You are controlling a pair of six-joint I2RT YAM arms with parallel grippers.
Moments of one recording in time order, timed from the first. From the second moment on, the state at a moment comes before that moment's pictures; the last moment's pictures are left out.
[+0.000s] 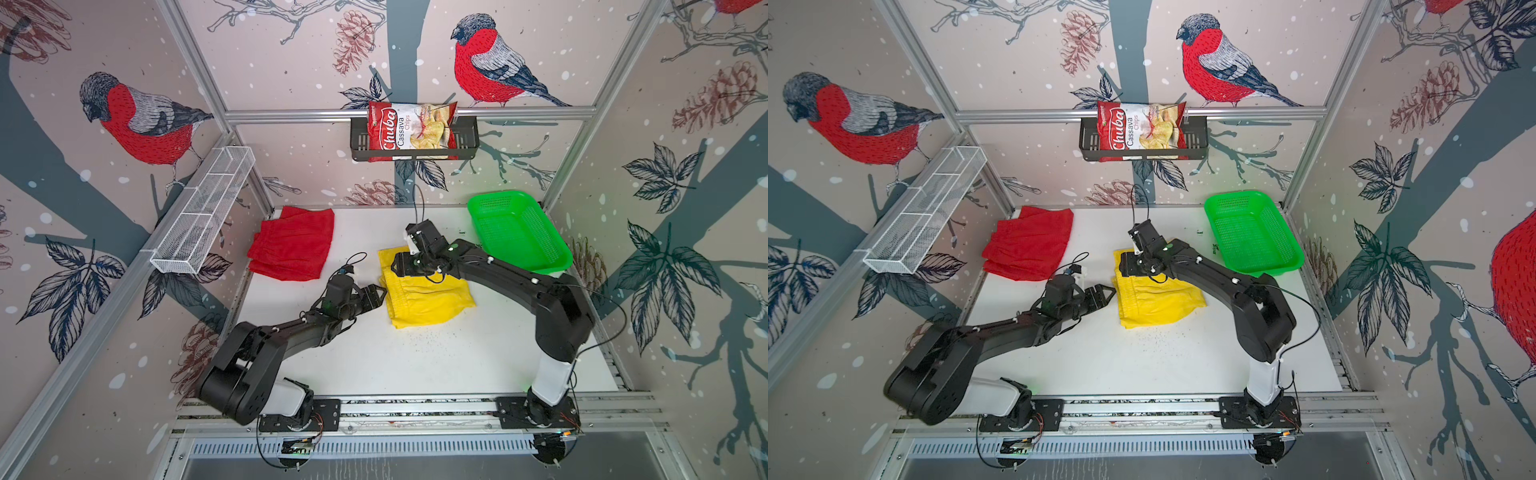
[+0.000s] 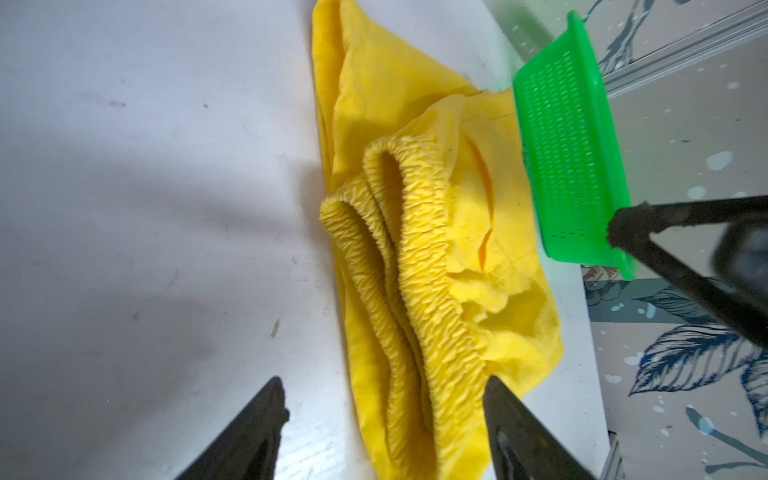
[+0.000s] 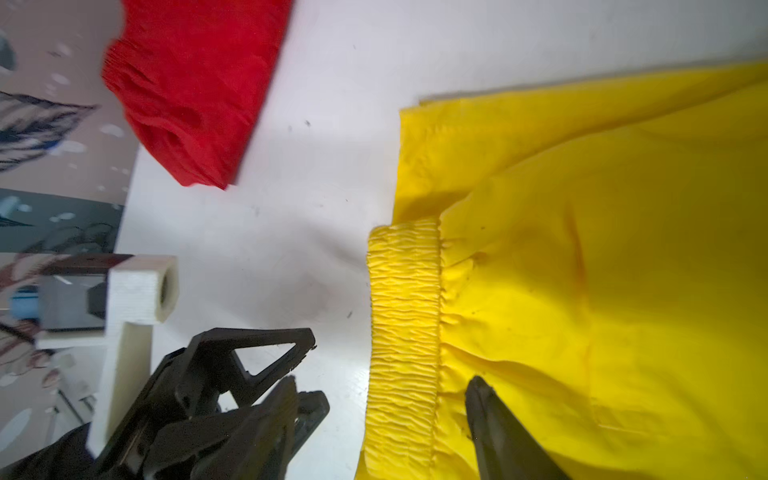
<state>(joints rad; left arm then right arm) -0.41 1.36 0.43 0.36 0.32 -0.79 0.77 1.79 1.47 -0.50 -0.13 0.52</state>
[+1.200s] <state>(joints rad) -0.43 2.02 0.30 1.52 0.54 -1.26 0.66 1.82 0.93 -0.04 -0.31 0.61</state>
